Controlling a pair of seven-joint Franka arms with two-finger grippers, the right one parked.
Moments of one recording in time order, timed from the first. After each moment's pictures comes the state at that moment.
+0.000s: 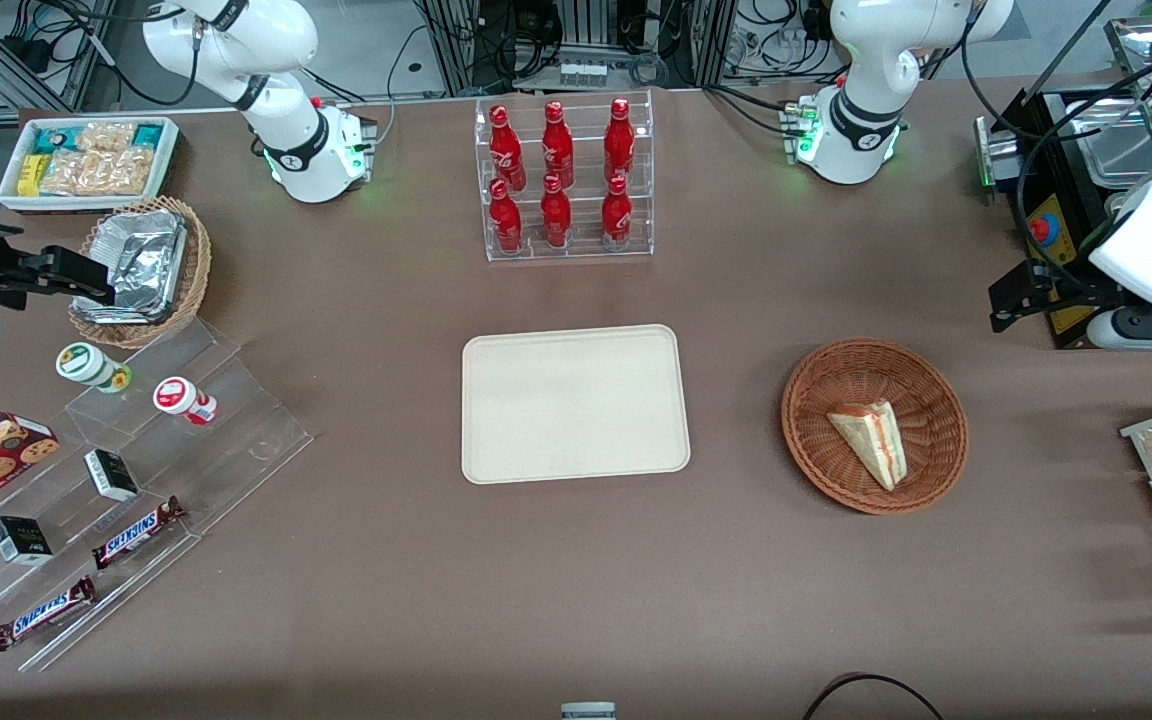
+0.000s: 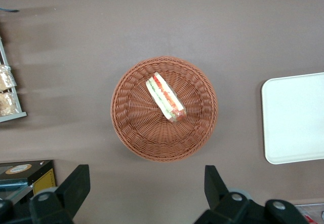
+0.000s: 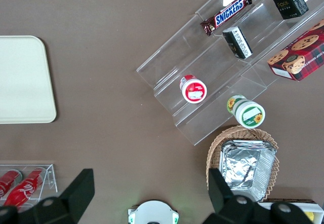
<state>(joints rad) -0.01 0.04 -0.07 -1.56 0.01 1.63 -0.02</state>
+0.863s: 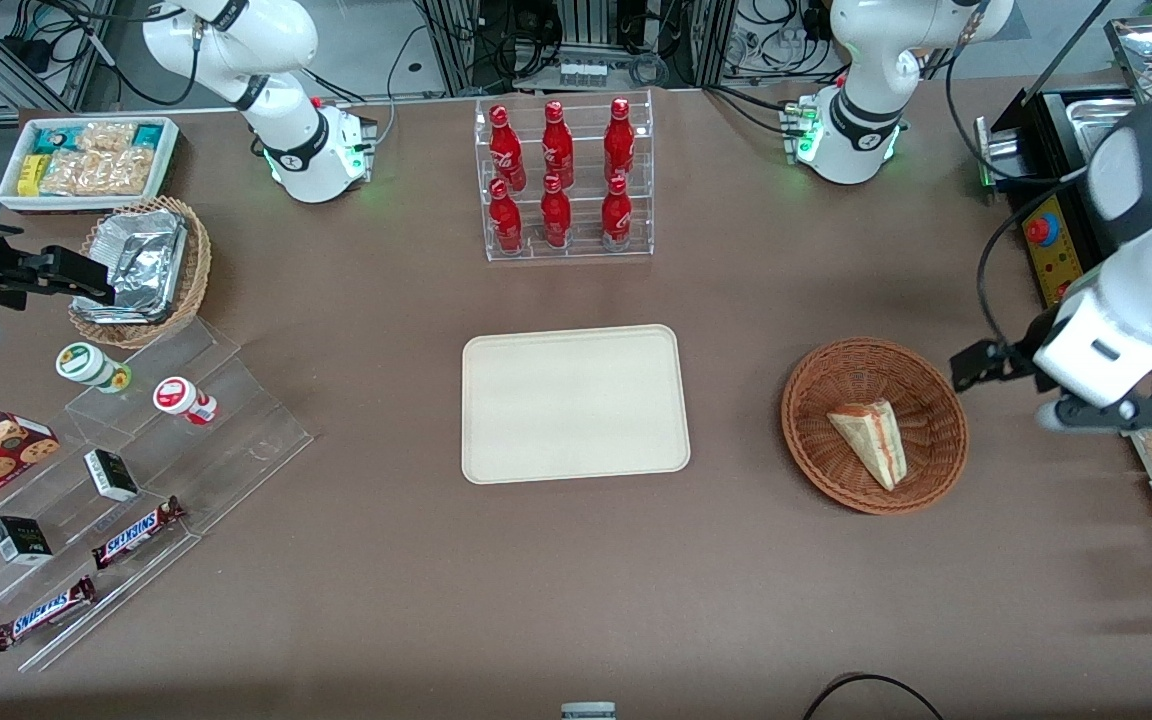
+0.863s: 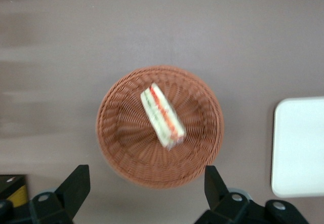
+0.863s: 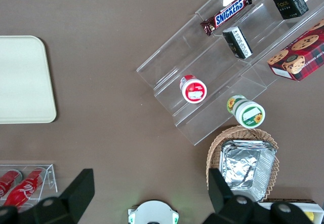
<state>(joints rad) -0.02 0.19 -0.08 -1.65 0.00 1.86 -0.13</state>
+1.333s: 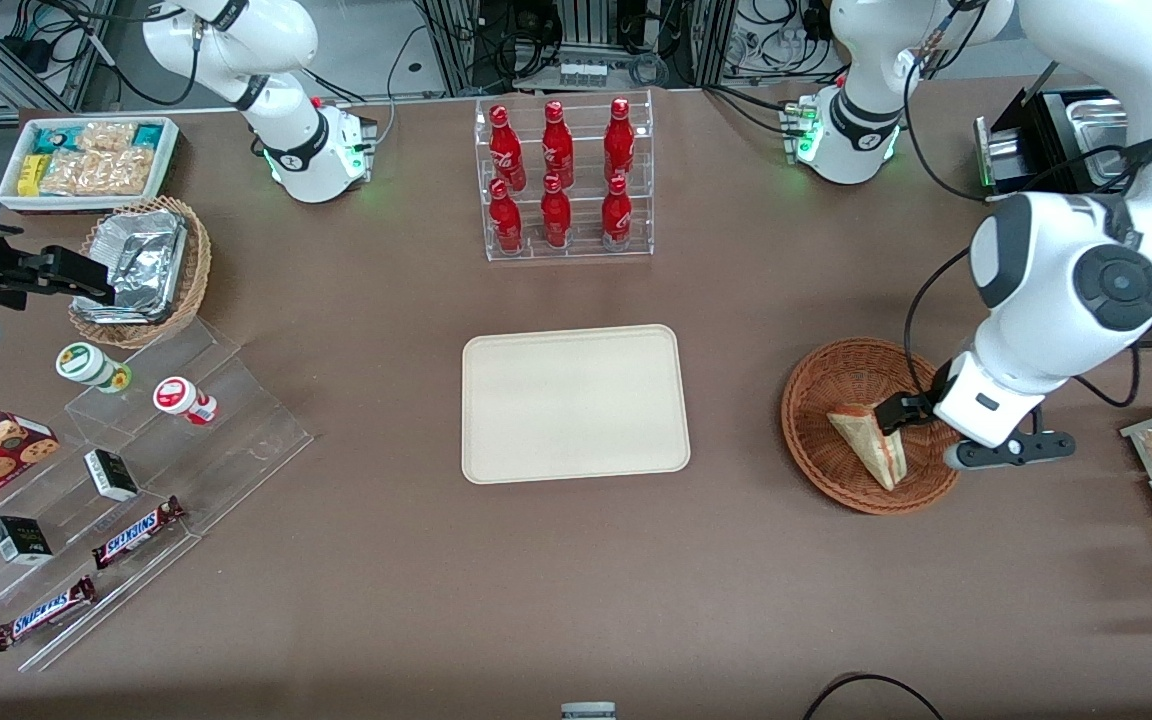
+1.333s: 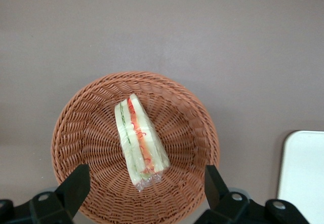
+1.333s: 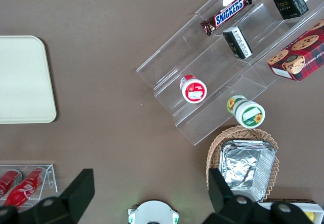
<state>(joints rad) -0.06 0.23 -0.08 -1.87 0.02 2.15 -0.26</state>
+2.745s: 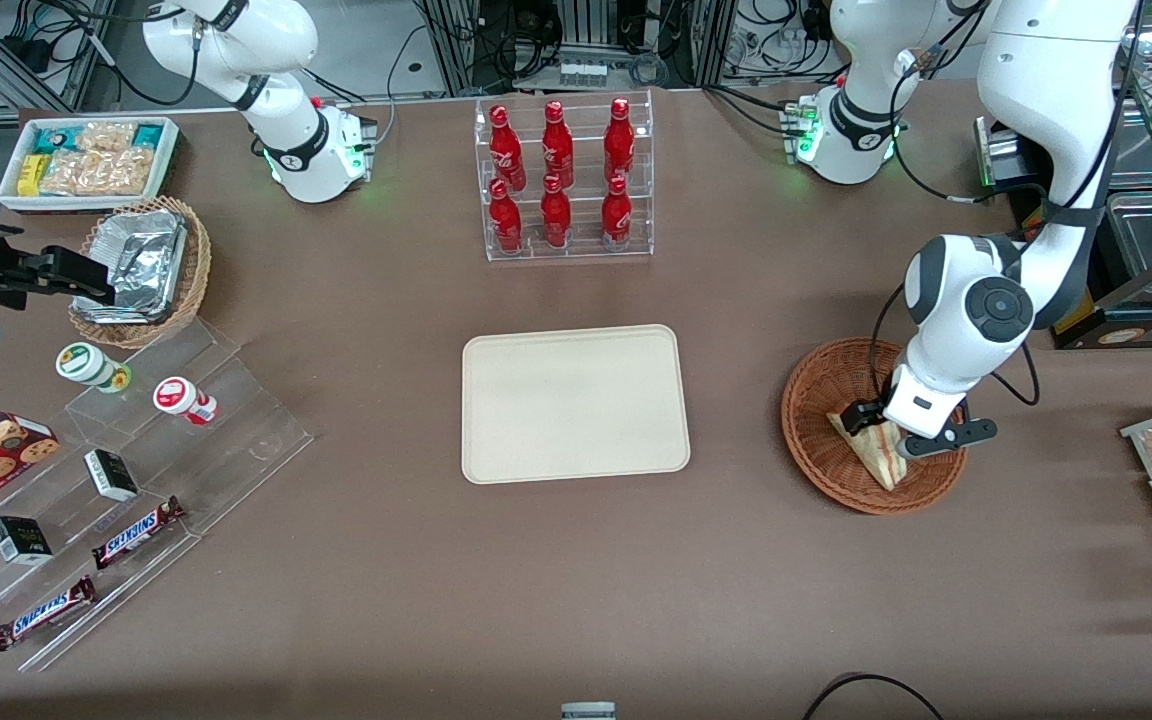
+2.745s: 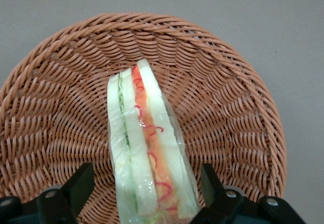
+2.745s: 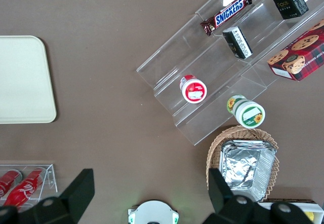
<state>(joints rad) -0.06 0.31 -0.07 -2.17 0.07 2.56 -0.41</state>
